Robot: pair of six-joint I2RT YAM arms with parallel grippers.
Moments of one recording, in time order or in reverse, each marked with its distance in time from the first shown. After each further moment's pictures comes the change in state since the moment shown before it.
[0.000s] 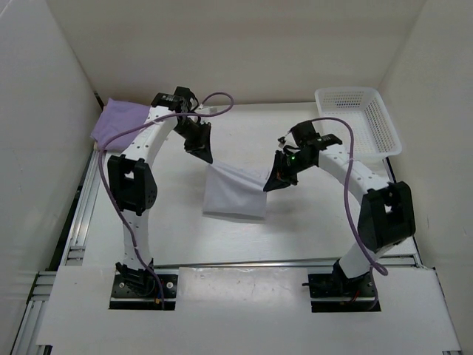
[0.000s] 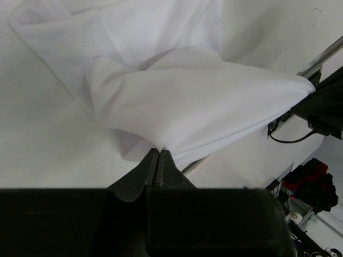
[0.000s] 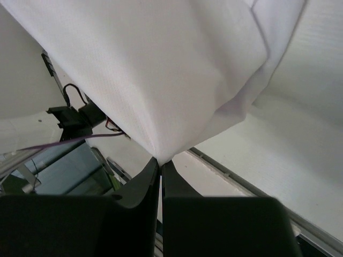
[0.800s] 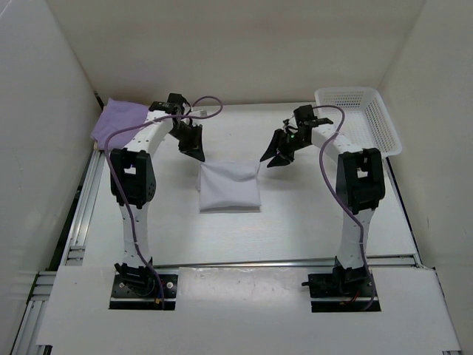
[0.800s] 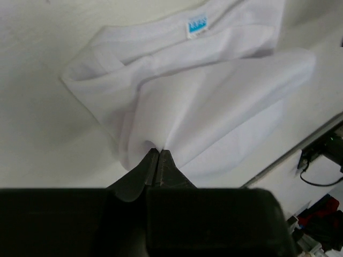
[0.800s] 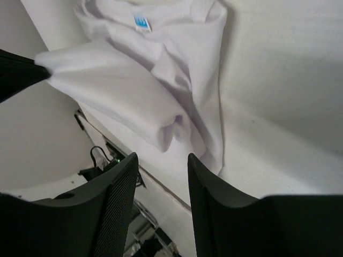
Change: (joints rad) left arm 0.074 0.103 -0.062 0.194 -0.052 0.001; right arm -0.135 0.452 0.335 0.127 -0.048 0.057
